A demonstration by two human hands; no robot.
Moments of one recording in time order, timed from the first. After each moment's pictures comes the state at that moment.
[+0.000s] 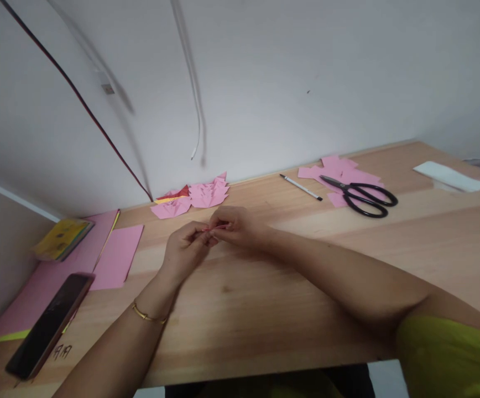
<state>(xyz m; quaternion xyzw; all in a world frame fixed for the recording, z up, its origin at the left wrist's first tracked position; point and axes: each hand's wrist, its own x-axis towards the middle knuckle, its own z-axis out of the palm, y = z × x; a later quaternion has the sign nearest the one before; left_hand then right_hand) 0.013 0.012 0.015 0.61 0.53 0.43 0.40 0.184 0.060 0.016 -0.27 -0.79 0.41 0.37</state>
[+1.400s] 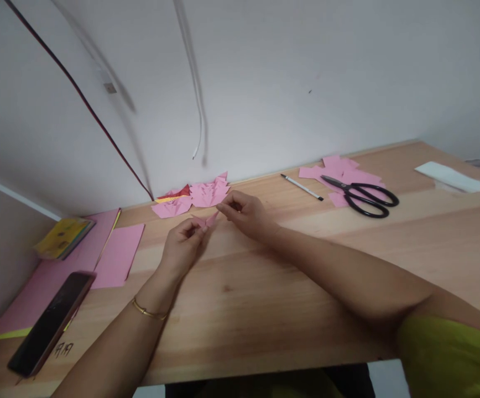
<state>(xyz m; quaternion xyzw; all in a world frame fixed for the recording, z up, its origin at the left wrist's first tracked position) 0.005 0.023 0.005 0.59 0.56 0.45 0.37 0.188 0.068 0.019 -0.39 -0.71 0.37 0.47</state>
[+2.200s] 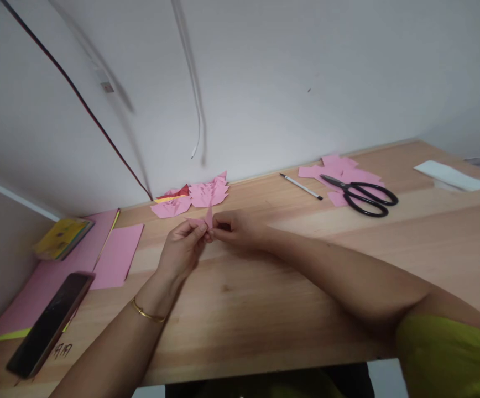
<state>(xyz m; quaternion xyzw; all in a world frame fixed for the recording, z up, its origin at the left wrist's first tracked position) 0.015 0.019 0.004 0.45 0.44 0.55 0.55 0.181 0.063 0.006 -0.26 -0.81 0.41 0.32</state>
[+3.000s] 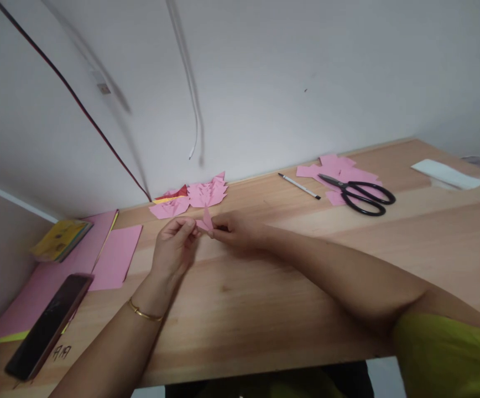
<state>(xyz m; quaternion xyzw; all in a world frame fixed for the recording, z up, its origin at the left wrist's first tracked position) 0.010 0.021 0.013 0.40 0.45 0.61 0.51 0.182 0.063 0.010 -0.25 -0.83 0.41 0.28</state>
